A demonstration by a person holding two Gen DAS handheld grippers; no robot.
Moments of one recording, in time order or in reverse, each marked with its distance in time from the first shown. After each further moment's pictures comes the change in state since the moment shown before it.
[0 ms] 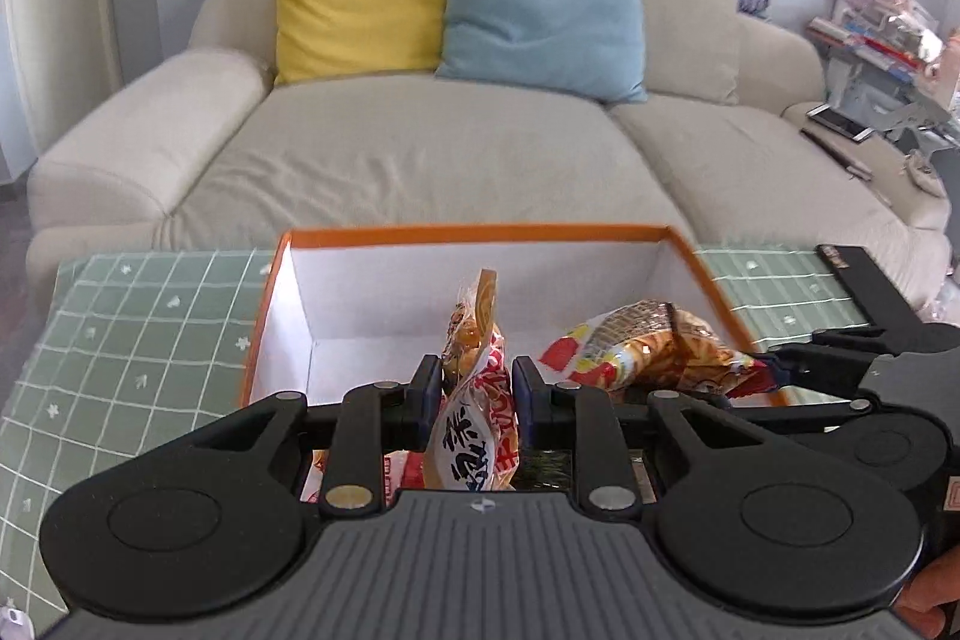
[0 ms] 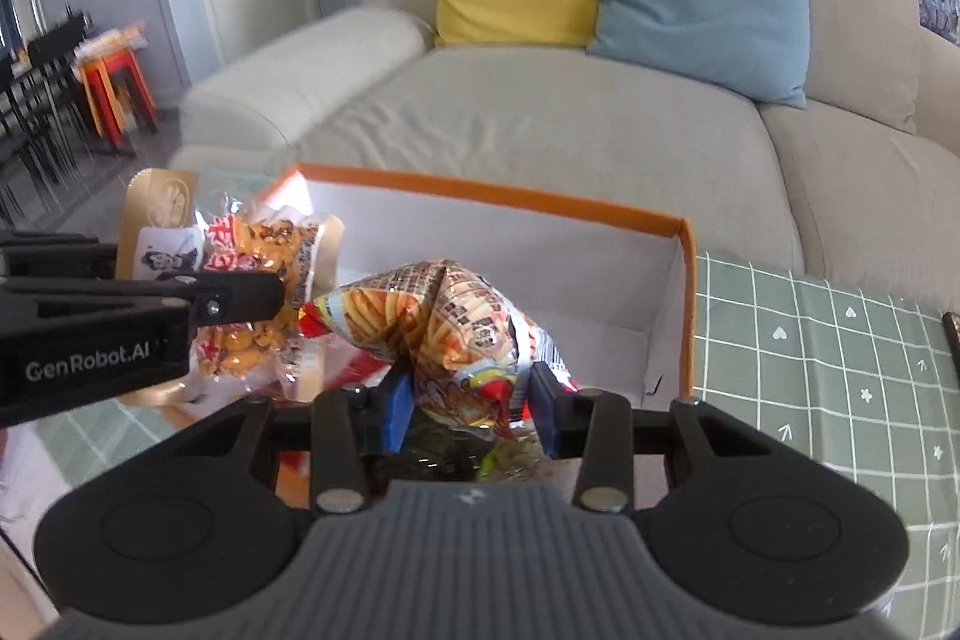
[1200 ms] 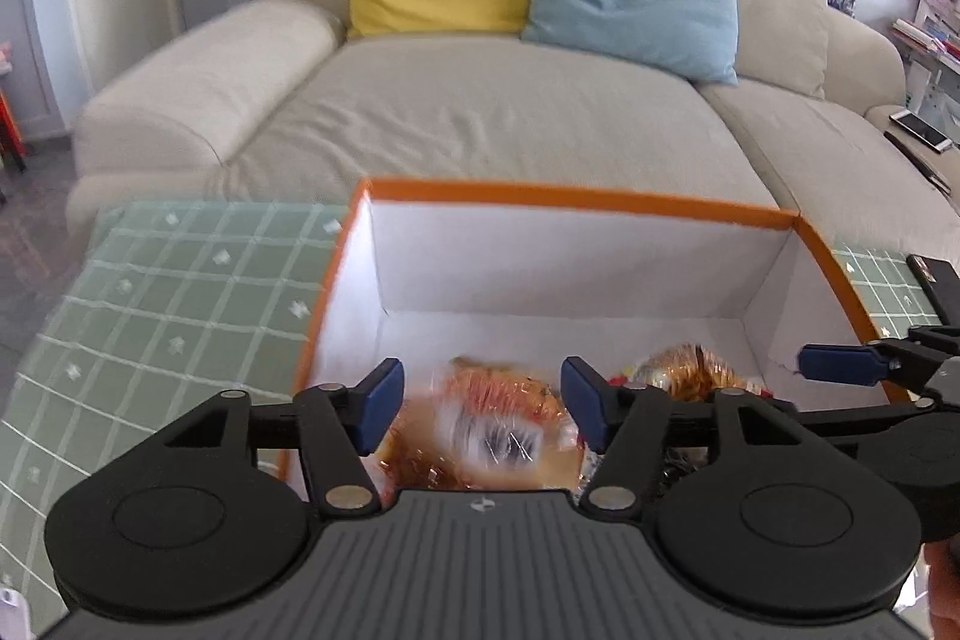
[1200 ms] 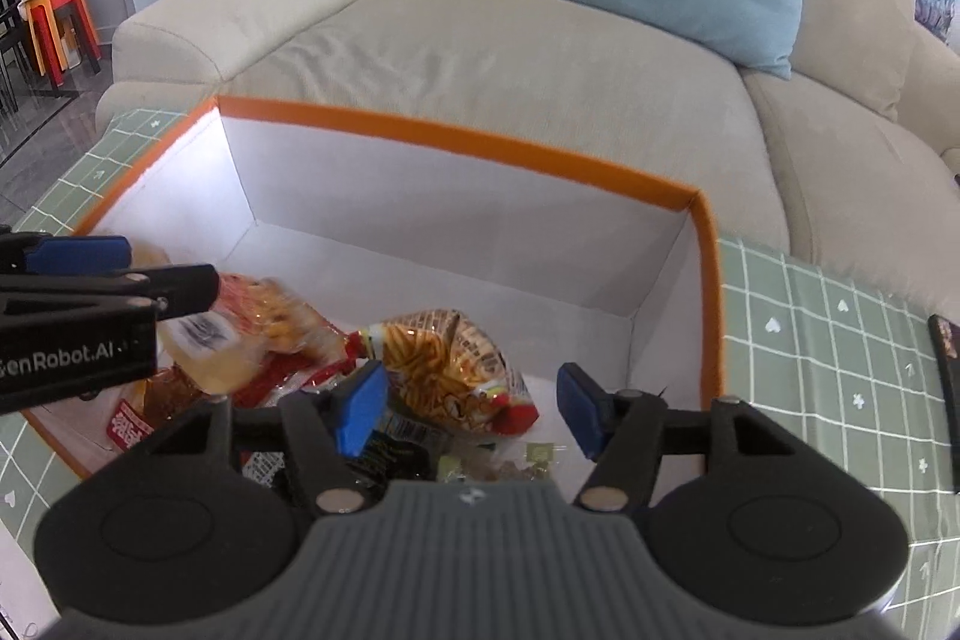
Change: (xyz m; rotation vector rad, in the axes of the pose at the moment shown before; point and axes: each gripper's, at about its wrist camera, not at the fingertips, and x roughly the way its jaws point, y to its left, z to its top) left arm 0.033 0.032 -0.001 -0.064 0.023 0.128; right arm 0.059 0.008 0.007 -0.031 0.094 -0.118
